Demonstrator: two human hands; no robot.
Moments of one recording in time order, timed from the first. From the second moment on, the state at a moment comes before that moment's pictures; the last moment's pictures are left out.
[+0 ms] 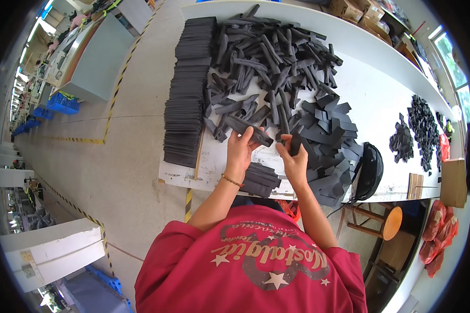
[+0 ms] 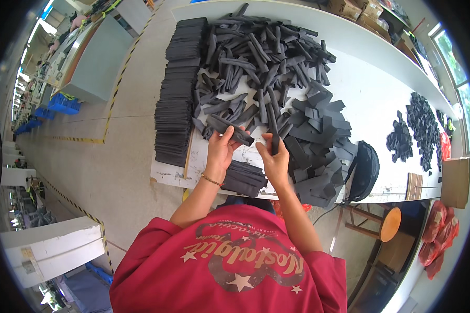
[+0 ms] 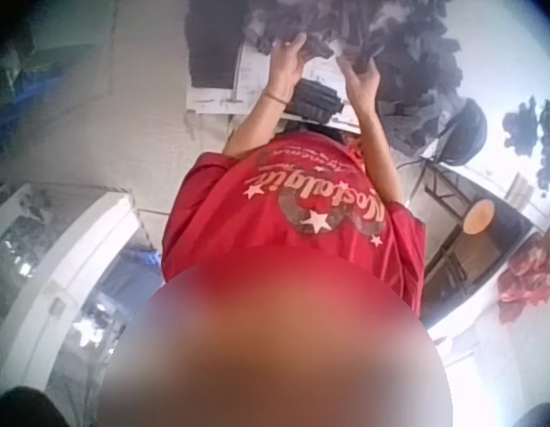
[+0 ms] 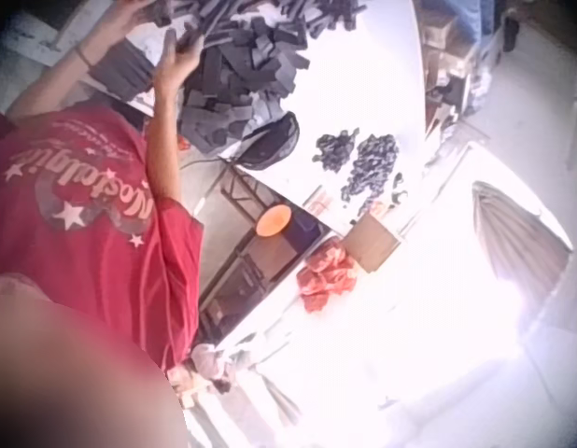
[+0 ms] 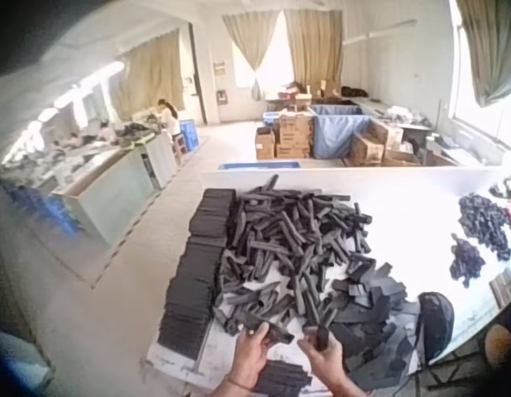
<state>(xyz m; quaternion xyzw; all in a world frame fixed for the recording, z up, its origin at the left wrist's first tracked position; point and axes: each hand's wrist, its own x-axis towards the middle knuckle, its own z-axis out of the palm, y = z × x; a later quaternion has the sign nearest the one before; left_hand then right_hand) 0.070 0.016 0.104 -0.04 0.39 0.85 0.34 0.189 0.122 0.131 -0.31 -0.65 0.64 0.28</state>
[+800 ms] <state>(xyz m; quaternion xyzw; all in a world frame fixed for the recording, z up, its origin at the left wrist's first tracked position) 0.075 0.015 0.105 -0.05 0.36 0.85 0.37 0.181 0.128 0.130 -0.32 -0.74 0.57 0.16</state>
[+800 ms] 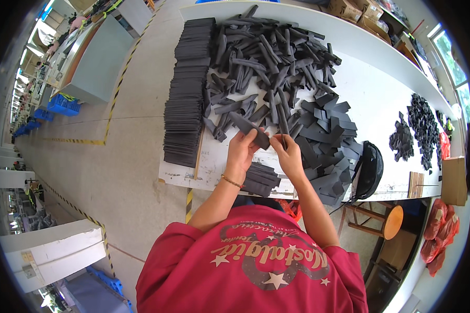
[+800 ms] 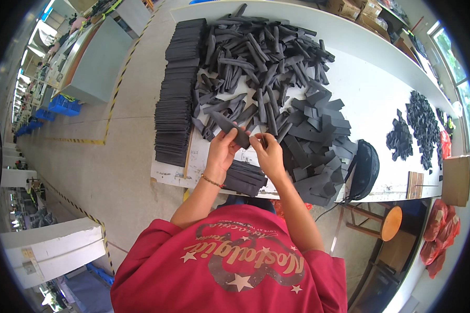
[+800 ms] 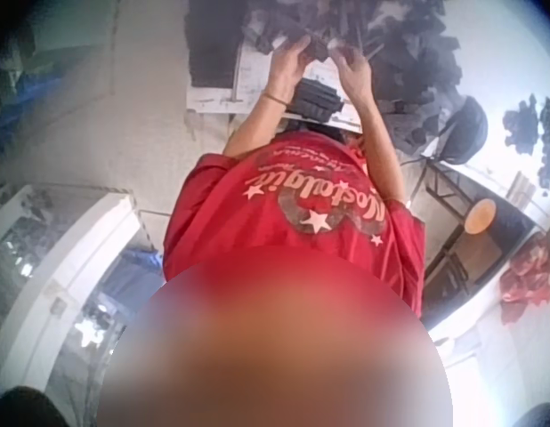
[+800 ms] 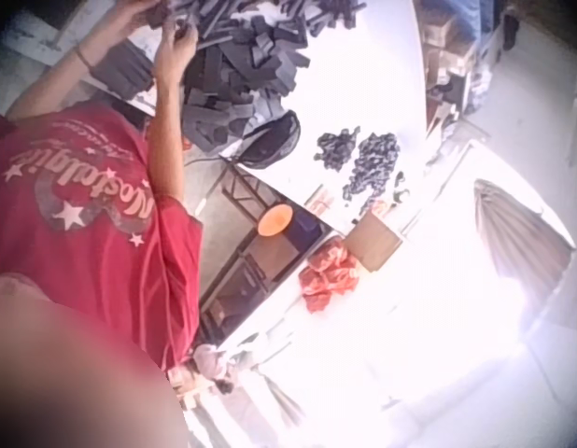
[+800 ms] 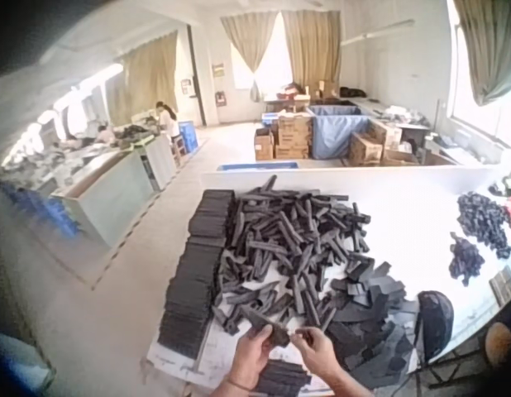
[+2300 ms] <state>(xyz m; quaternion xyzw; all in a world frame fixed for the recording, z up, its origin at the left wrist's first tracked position) 0.098 0.021 0.146 0.07 0.27 0.87 0.39 0.201 0.097 0.171 -0.10 -0.90 0.26 0.34</state>
